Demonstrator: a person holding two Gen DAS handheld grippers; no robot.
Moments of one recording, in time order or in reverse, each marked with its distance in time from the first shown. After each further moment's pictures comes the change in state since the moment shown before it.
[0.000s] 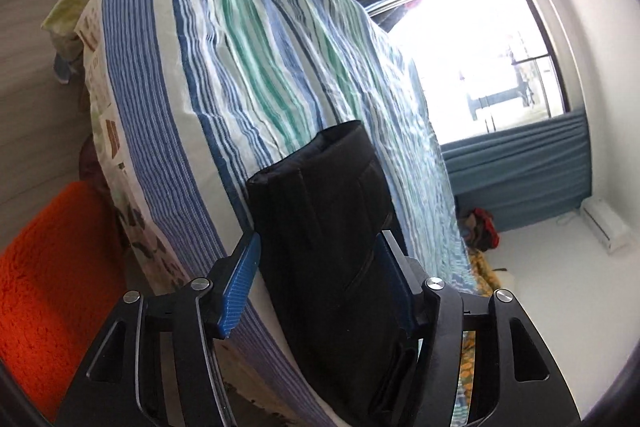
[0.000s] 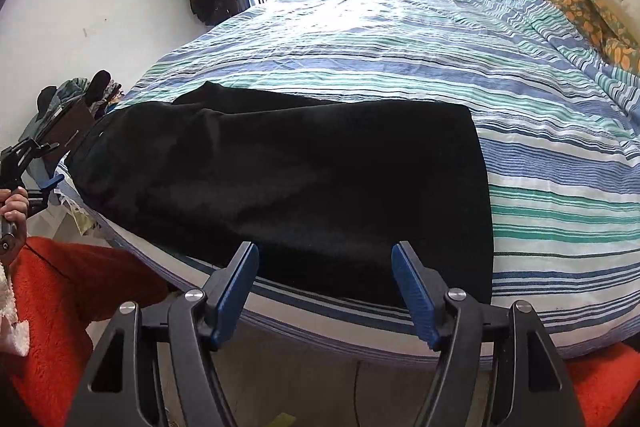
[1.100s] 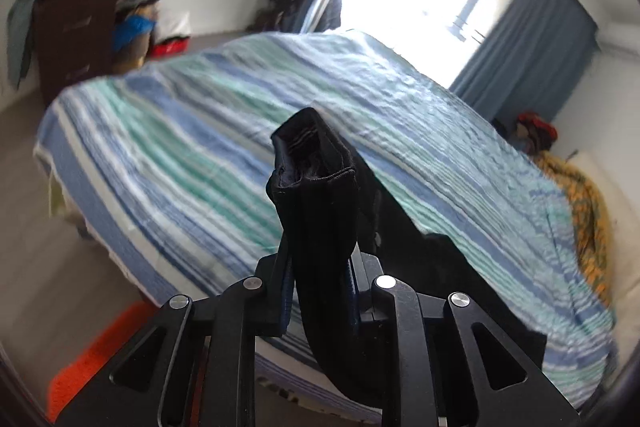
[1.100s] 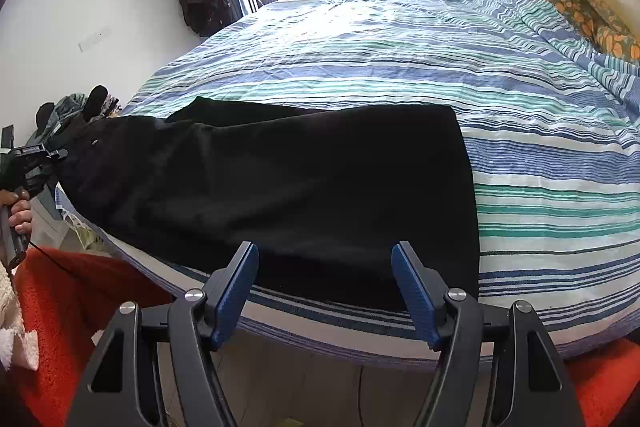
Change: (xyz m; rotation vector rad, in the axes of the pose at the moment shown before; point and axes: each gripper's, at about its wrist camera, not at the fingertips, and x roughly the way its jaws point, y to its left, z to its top) left arm -0.014 -0.151 -0.059 0.678 -0.115 0.212; right arm -0.006 -0.017 0.003 0.063 -0.038 0.009
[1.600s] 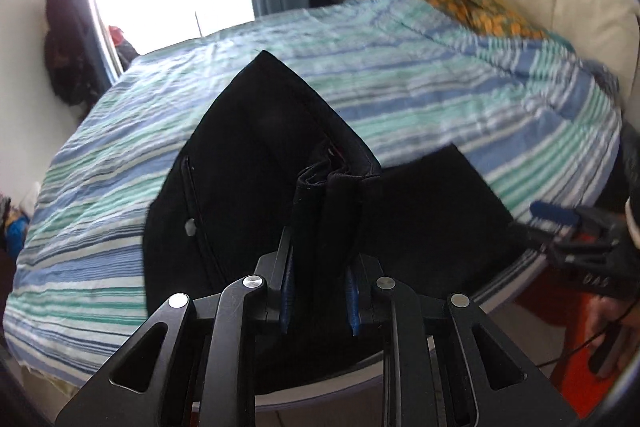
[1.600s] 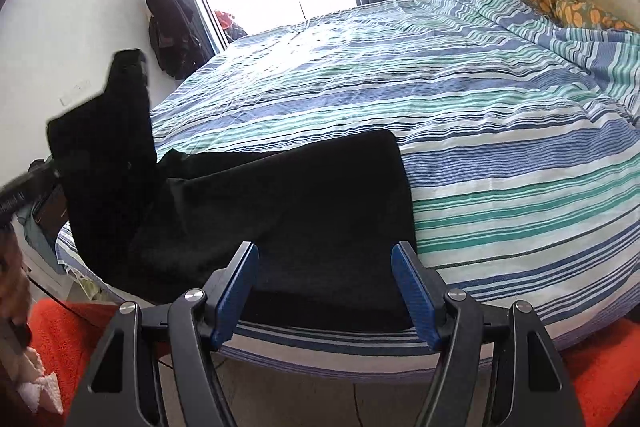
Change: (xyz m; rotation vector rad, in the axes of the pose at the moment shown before) left arm 0.033 -0.299 -0.168 0.850 0.174 -0.204; right arm -0.022 -0.045 0.005 0.160 -0.087 -0.030
